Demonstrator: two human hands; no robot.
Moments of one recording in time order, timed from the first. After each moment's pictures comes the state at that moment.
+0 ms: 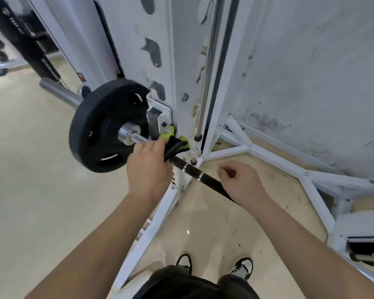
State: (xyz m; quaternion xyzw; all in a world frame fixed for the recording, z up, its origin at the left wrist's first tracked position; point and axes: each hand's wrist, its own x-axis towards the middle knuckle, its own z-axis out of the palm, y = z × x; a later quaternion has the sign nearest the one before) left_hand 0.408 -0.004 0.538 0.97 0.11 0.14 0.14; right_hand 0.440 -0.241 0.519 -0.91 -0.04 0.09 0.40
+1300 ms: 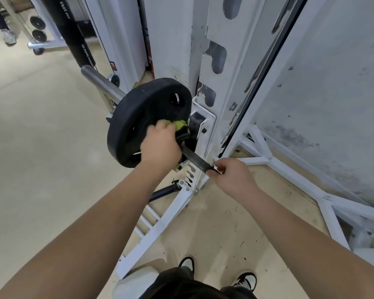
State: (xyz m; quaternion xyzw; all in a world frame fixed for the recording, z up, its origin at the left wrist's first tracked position) left_hand 0.455 0.079 0.539 0.97 0.21 0.05 0.14; right_hand 0.479 -0.134 0.512 -0.94 -0.13 0.16 0.28
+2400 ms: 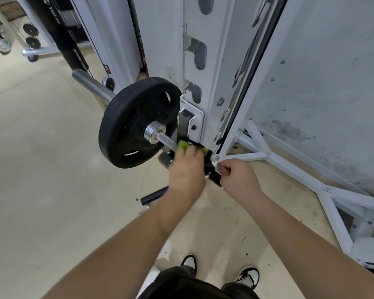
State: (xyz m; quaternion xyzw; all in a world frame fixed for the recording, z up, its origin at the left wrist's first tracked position) left_hand 0.432 -0.016 0.522 0.99 0.09 -0.01 0.07; right_hand 0.472 -0.165 0.503 -0.94 -0.10 0.12 0.30
